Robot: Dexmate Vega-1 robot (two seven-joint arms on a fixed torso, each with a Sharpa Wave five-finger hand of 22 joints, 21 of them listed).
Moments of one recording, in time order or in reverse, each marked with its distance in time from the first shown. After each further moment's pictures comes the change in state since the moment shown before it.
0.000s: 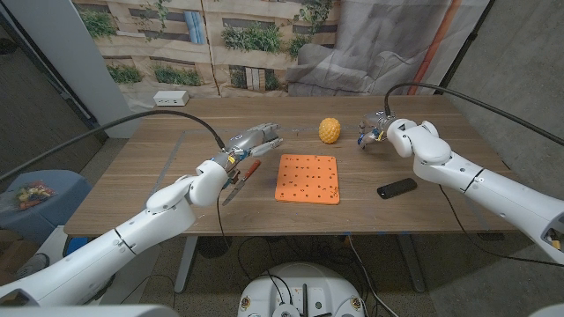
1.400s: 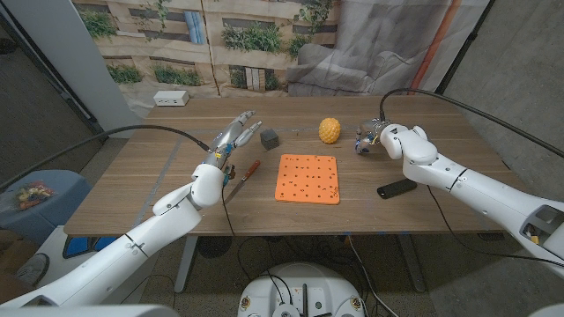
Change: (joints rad) left arm 0.014 -0.116 -0.047 0.121 -0.222 -0.027 0.268; left_hand 0.005 0.005 -0.003 -0.013 -0.005 0.007 0.000 0.000 0.000 0.000 0.000 0.000 0.000 0.009 -0.002 0.000 0.000 0.000 0.000 0.000 0.000; right arm 0.041 0.068 -0.051 0.112 0.075 -0.030 -0.018; right_hand 0.016 -0.006 -0.014 0.006 0.003 -0.032 -0.032 -0.013 0.008 0.002 0.013 -0.005 0.002 0.016 0.006 0.000 0.005 0.013 0.002 0.000 -0.001
